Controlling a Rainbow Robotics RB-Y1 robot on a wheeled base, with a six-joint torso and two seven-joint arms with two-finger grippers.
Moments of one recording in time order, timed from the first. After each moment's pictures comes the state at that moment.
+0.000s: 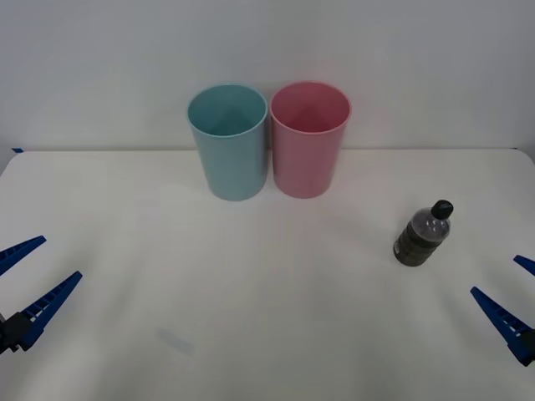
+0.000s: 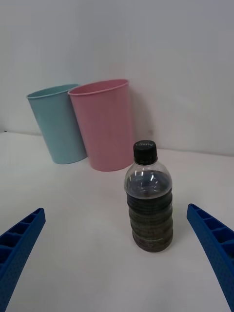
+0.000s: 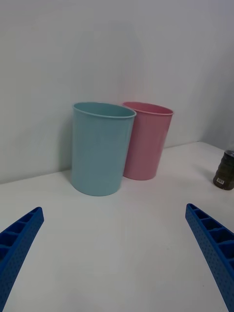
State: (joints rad) right arm 0.46 -0.40 -0.48 -1.70 0.97 -1.09 0.06; left arm 0.35 0.40 0.52 -1.66 -0.96 -1.22 0.00
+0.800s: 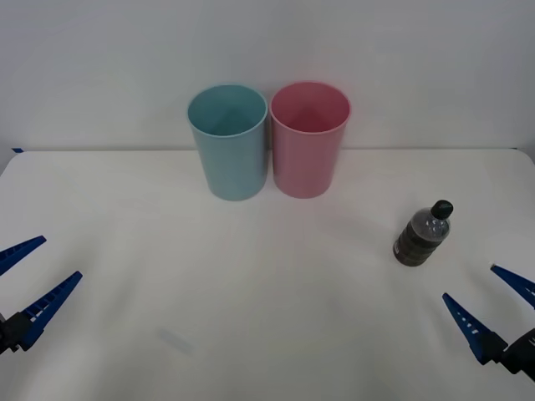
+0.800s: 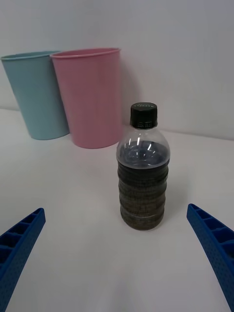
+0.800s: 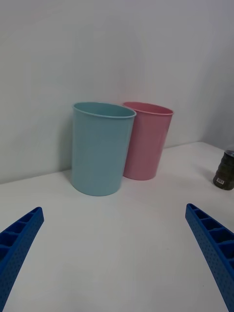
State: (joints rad) right arm 0.49 -0.39 -0.32 -1.70 0.95 -0.88 0.23; left arm 0.35 0.40 0.52 -1.66 -0.96 -1.22 0.00
